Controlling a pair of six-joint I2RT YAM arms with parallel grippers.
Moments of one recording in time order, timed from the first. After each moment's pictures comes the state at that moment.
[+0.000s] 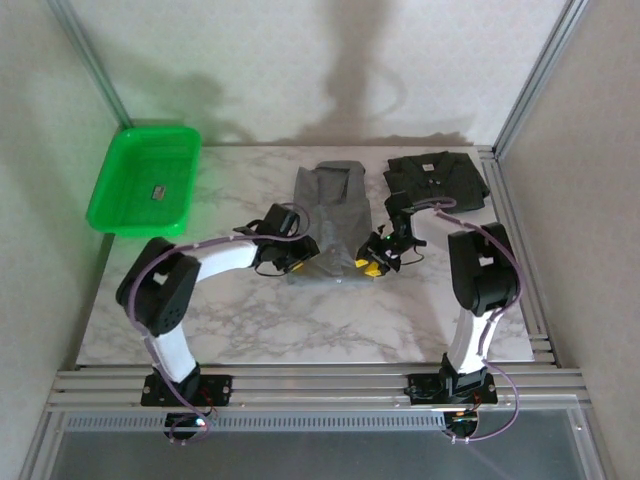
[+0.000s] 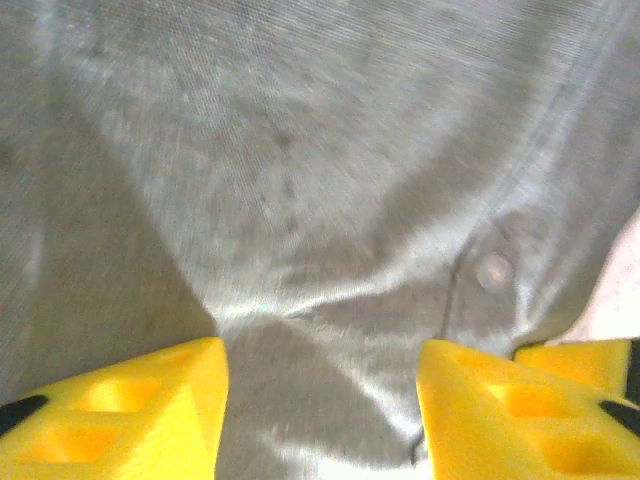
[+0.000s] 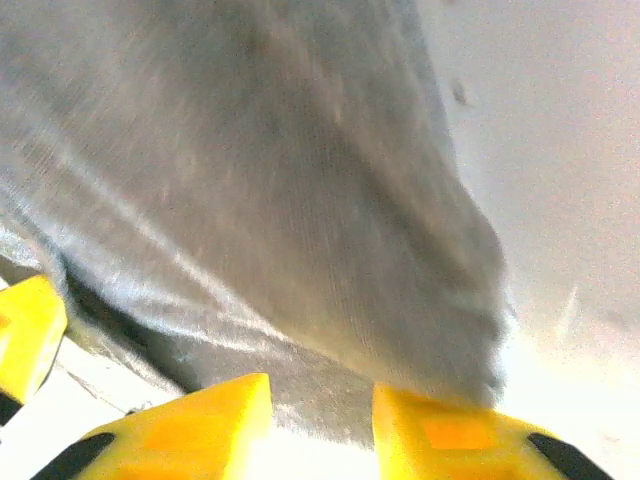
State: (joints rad) left arm -0.54 1.73 1.03 -0.26 0.25 -1.01; right arm 0.33 1.85 1.16 -0.75 -0.59 0.66
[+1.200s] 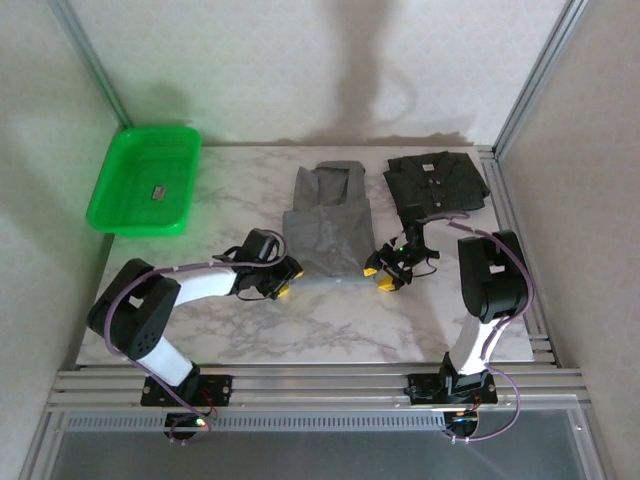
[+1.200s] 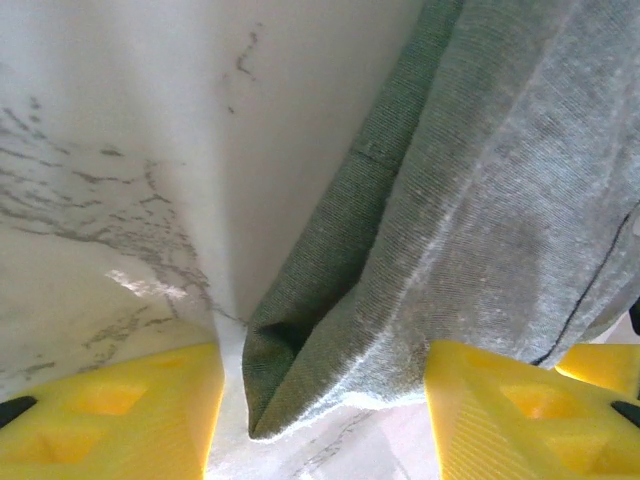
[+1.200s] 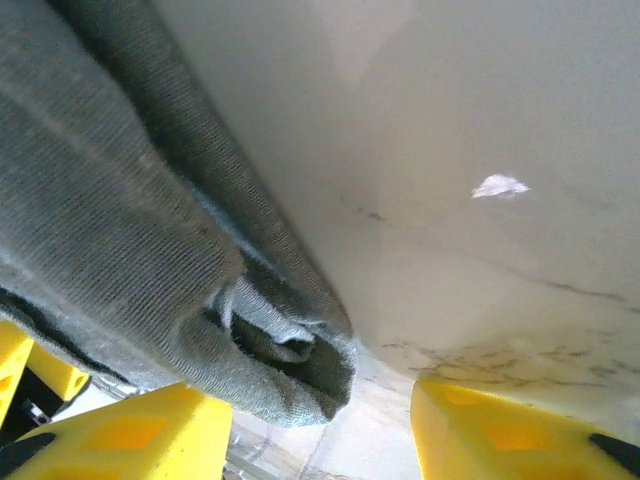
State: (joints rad) left arm -0.52 1.60 0.71 -0.09 0.31 -1.27; right arm 0.26 1.82 1.02 -0.71 -0.64 0.65
